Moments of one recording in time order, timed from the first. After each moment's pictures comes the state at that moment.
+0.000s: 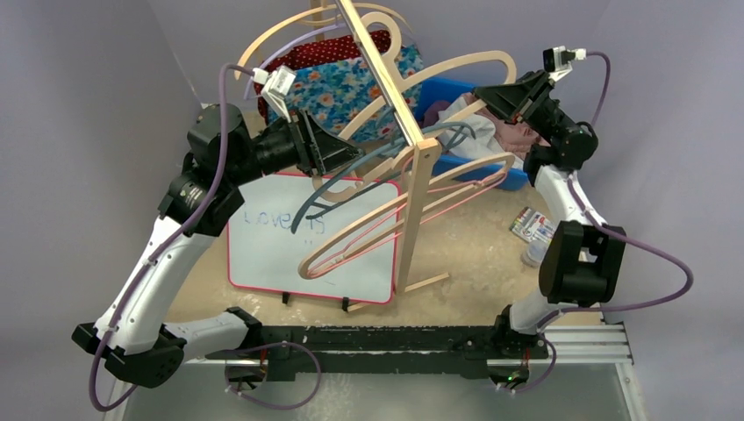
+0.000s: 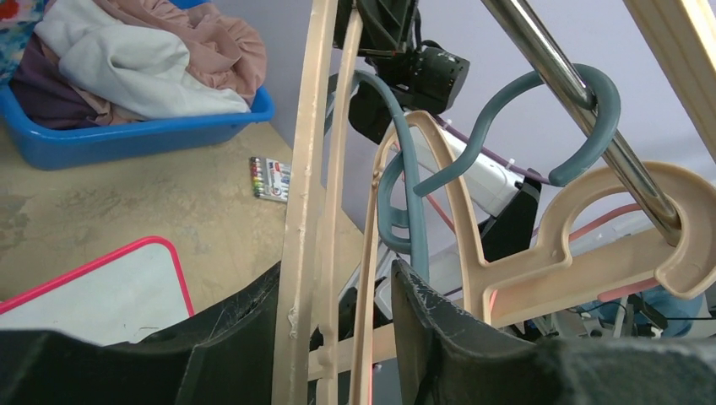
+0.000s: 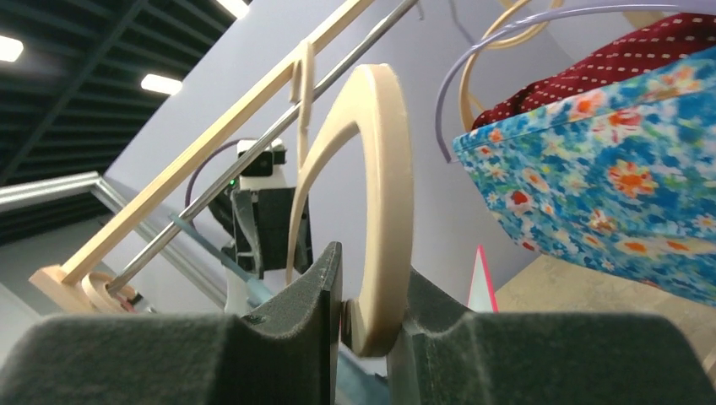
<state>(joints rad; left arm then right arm) -0.55 1.15 1.56 -0.44 0.52 -0.72 -0.12 1.61 1.22 1.43 -0.96 1.88</state>
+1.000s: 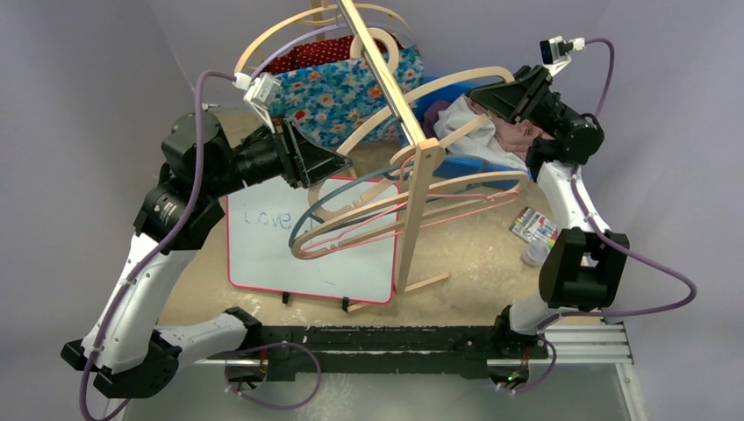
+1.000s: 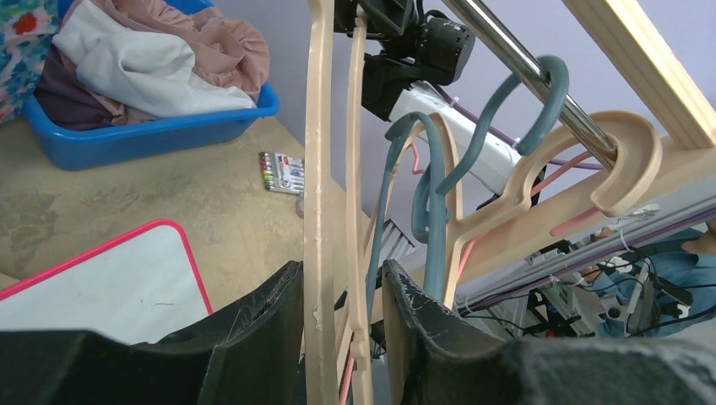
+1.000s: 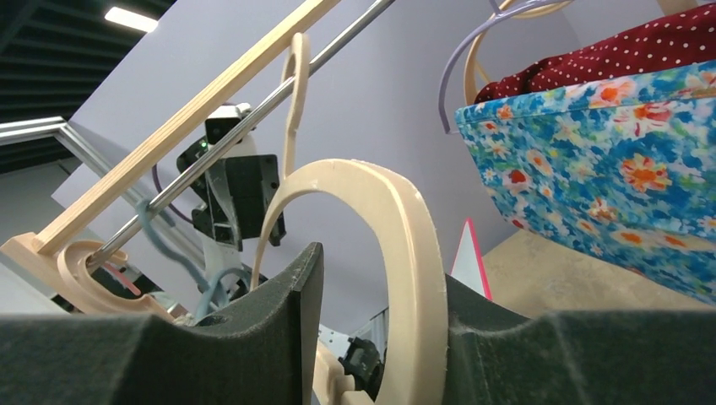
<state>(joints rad) -0.55 1.09 1.61 -0.56 0.52 -0.64 -0.11 1.56 1.30 1.35 -1.07 1.81</state>
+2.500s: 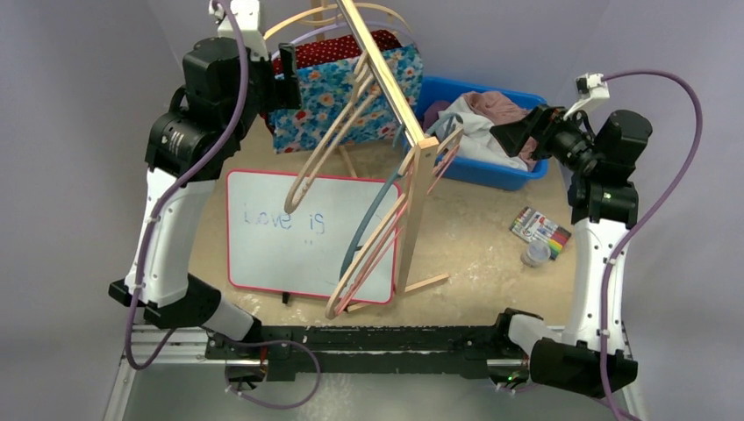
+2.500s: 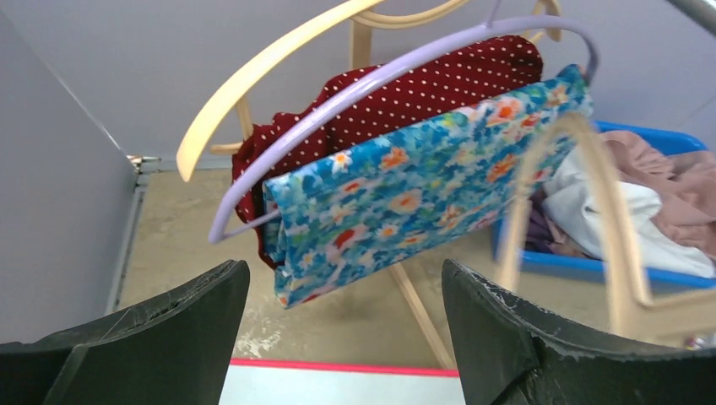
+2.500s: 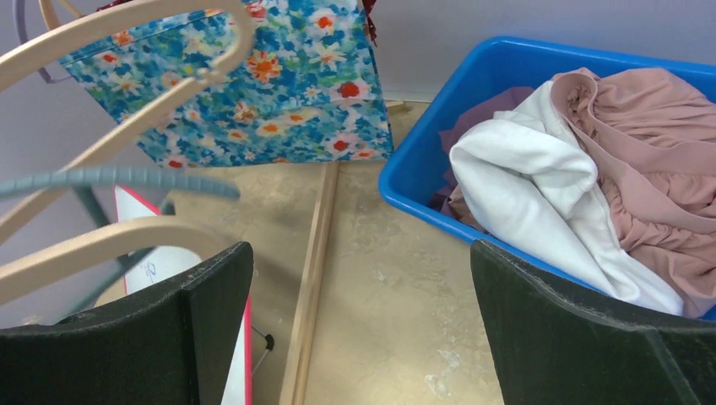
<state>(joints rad) -0.50 1.50 2.27 -0.99 -0.39 -0.17 -0.25 1.11 1.38 -0.44 -0.72 0.29</state>
